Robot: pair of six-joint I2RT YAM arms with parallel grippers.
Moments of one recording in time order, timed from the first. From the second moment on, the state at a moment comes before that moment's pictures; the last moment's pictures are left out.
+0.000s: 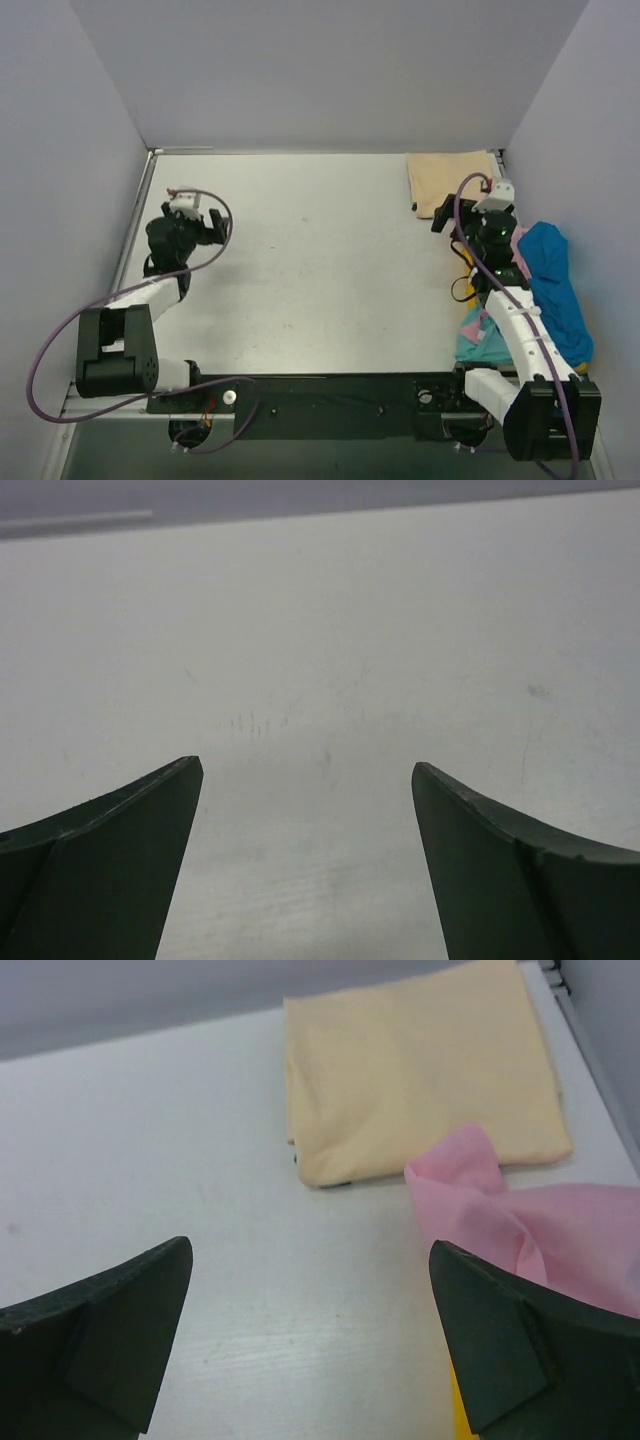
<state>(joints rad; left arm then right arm) 0.06 1.36 0.44 0.74 0.28 -0.04 -0.01 1.03 0.54 0.22 0.02 0.13</state>
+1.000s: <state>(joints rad) -0.16 1.33 1.12 -0.52 0.42 0.26 -0.57 1.31 0.87 -0.66 0.53 0.51</state>
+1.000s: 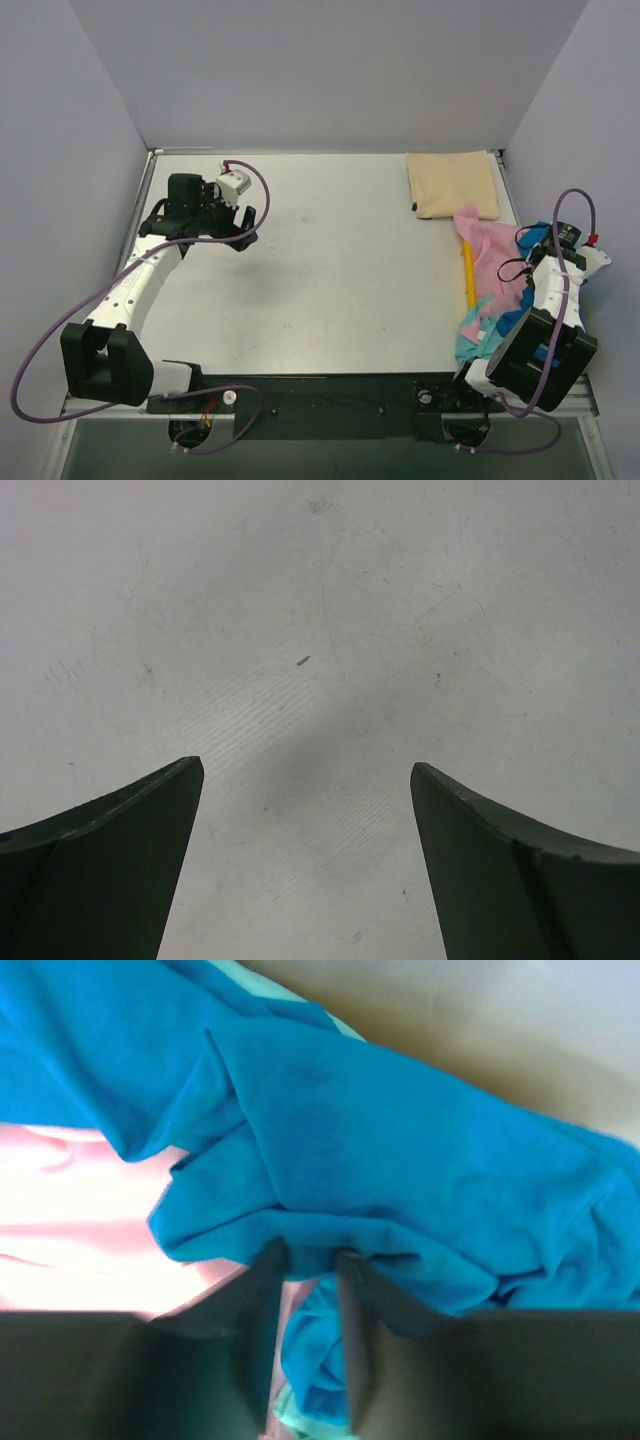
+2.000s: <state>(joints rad) -0.02 1.30 1.31 -0.49 0.35 0.02 0.77 1.53 2.25 -0.65 0.07 0.00</state>
